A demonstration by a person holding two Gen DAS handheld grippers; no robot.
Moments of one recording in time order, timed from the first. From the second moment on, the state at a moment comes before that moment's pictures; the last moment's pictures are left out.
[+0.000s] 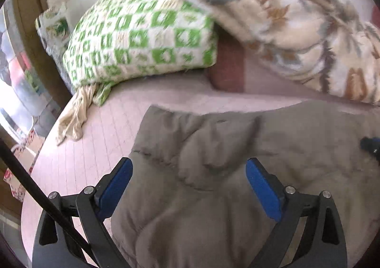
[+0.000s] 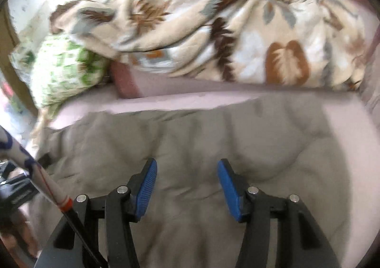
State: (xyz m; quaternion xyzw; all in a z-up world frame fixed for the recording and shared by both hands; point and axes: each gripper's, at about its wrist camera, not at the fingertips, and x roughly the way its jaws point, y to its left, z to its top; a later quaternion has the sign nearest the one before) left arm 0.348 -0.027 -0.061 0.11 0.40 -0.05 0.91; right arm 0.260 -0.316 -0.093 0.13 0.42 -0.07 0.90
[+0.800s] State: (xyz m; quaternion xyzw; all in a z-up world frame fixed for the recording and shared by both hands) left arm 0.383 0.039 -0.099 0.03 0.45 -0.04 0.89; right arm 0.263 -0.390 -0.136 0.17 0.44 -0.10 0.88
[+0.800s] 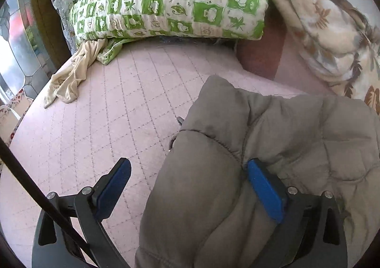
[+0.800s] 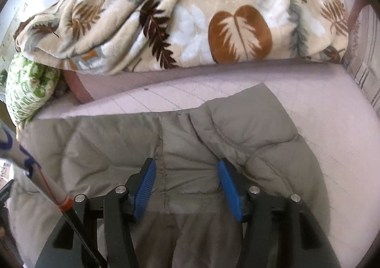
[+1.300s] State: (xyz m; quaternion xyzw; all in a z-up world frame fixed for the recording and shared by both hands) left arm 0.370 0.037 -0.093 0.06 0.43 -0.04 0.90; right arm 0.233 -0.404 -0.119 0.16 0.45 -0.13 0.87
